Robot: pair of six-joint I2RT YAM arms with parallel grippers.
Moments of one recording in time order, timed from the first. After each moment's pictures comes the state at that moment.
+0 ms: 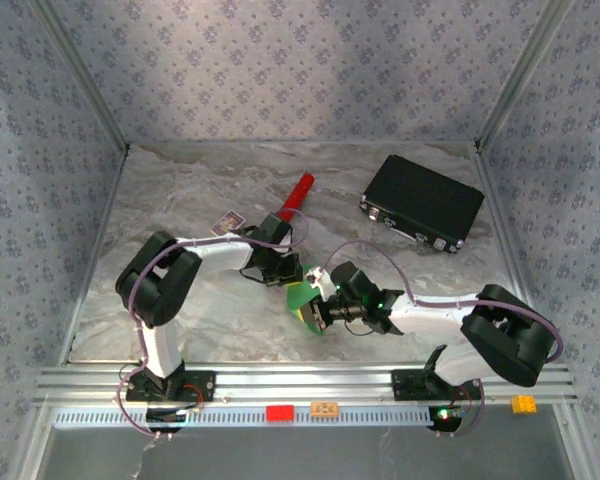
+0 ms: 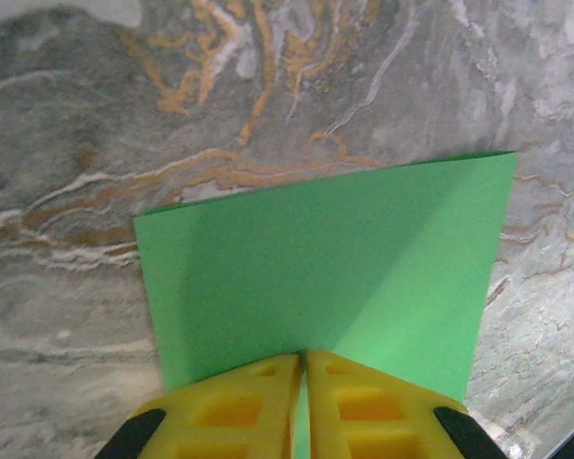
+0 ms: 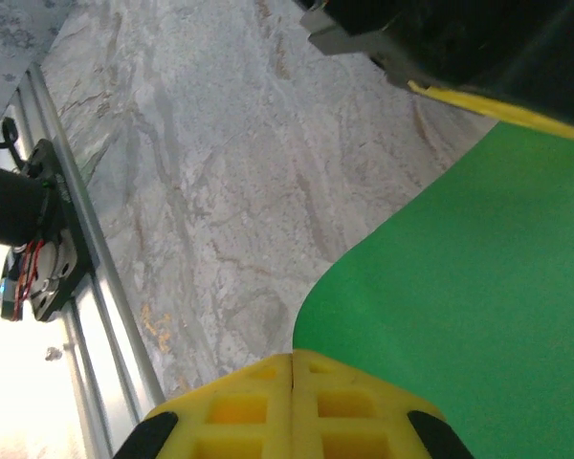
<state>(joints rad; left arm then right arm) -0.69 1.84 1.03 -0.34 0.42 -0.73 0.91 1.38 0.46 0.26 -0.38 0.47</state>
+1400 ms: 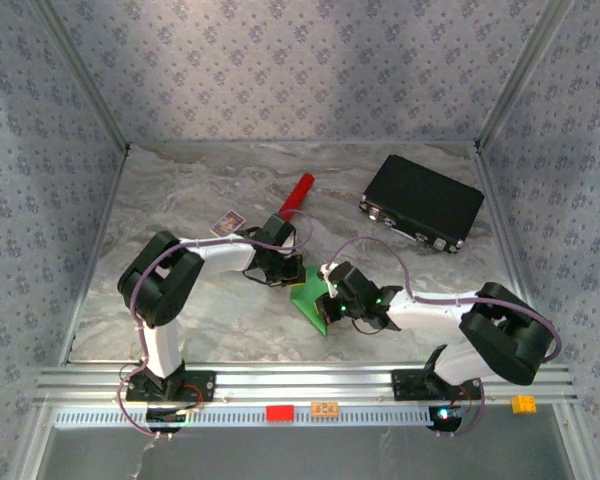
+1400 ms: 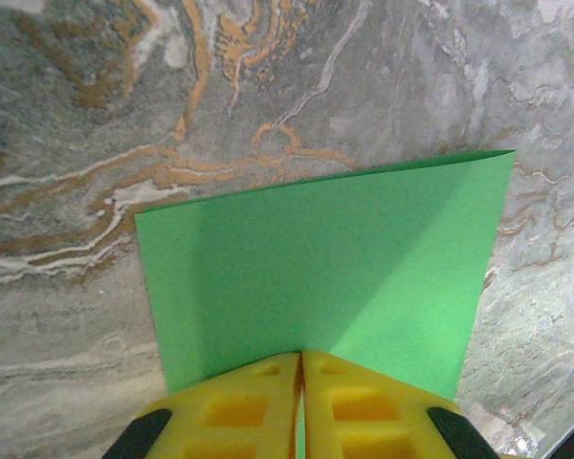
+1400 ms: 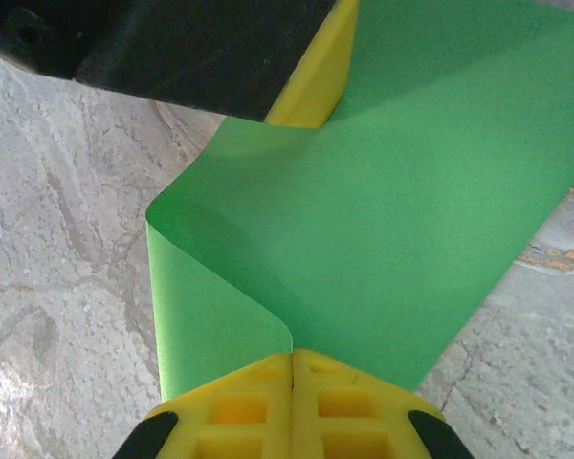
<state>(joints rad) -0.71 1.85 1.03 -0.32 0.42 -0.72 0.89 1.39 0.50 0.04 -0.09 0.44</state>
